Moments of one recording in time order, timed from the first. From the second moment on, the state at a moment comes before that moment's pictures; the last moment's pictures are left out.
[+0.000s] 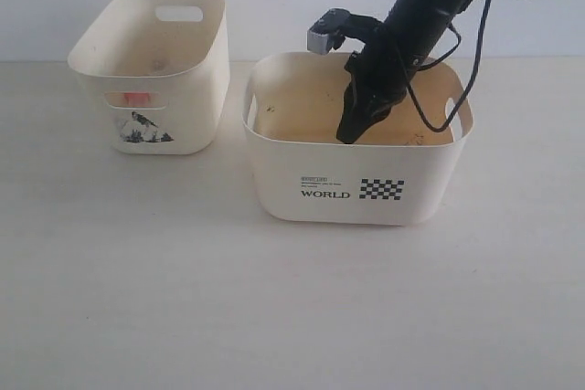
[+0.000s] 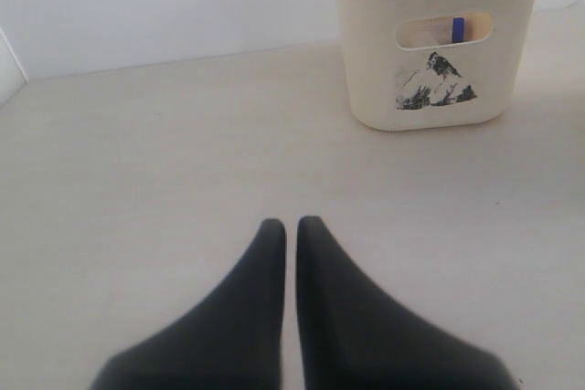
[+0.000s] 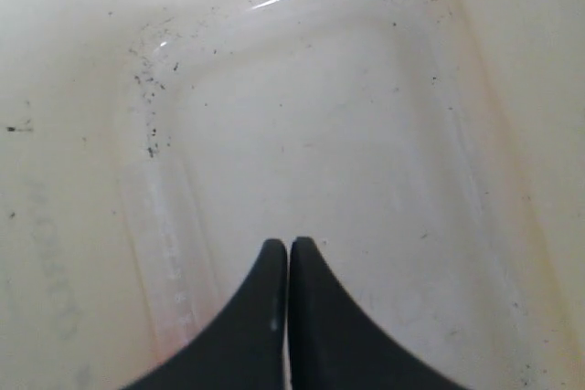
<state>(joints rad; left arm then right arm) -0.01 0.00 0.00 0.16 0.35 -0.03 0.20 2.25 -1.88 0.46 1.22 -1.03</state>
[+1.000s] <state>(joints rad) -0.01 0.00 0.00 0.16 0.35 -0.03 0.29 2.25 -1.88 0.34 1.22 -0.43</state>
